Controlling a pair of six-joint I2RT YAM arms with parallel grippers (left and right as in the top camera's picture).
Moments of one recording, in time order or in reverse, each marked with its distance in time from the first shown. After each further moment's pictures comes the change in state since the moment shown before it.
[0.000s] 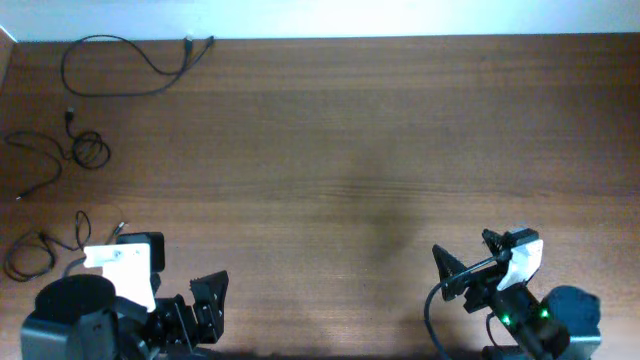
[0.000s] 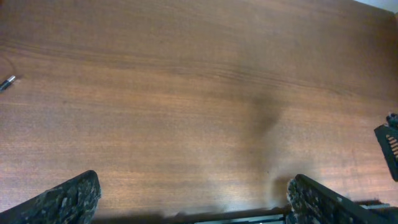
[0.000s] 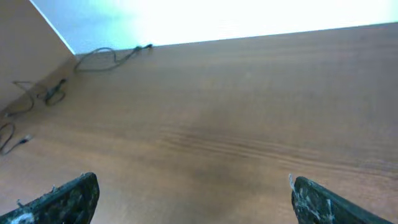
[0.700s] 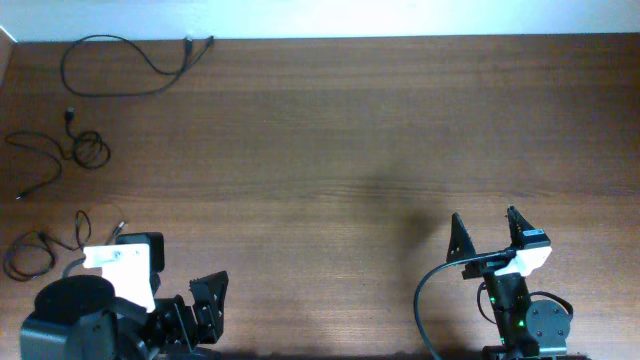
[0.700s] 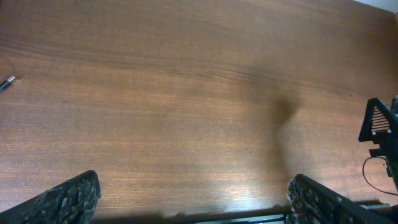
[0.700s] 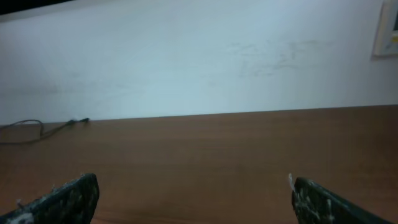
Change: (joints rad) left arm 0.000 0.000 0.000 0.000 0.000 0.000; right arm 0.011 -0.151 -0.415 0.639 0.291 -0.019
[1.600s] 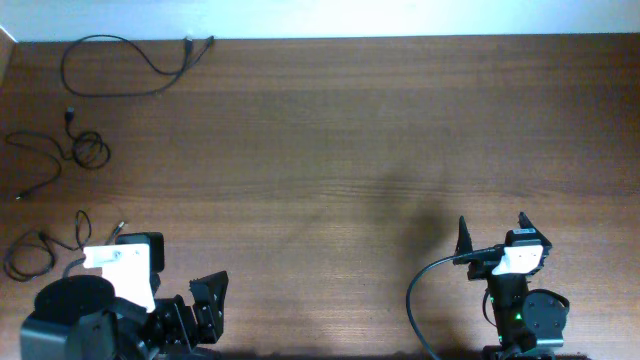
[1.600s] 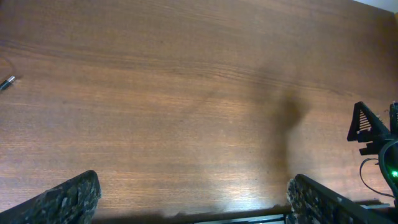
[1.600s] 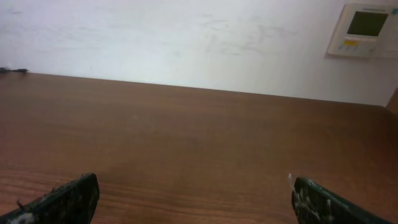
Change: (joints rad) left arm 0.000 0.000 0.000 0.000 0.000 0.000; right arm -0.021 -0.002 -0.003 -0.113 0.101 -0.207
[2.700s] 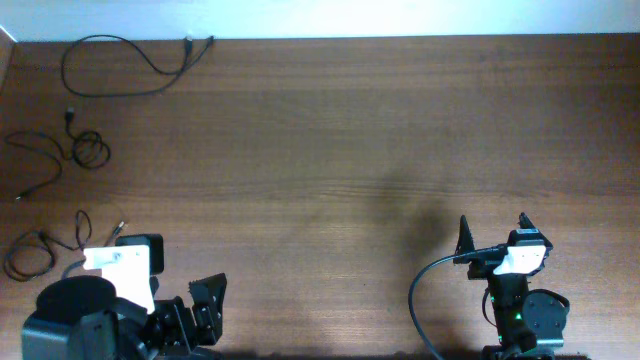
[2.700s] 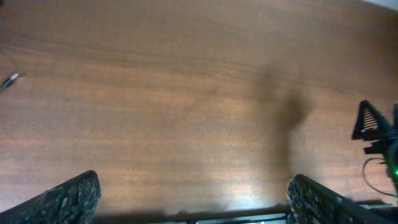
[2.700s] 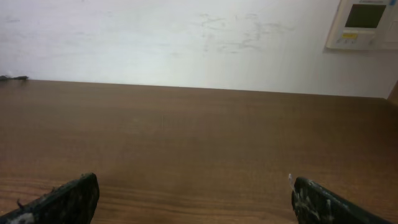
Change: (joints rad) left arm 0.000 0.000 0.000 -0.016 -0.011 0.000; right arm -0.001 0.000 0.000 0.000 0.008 0.042
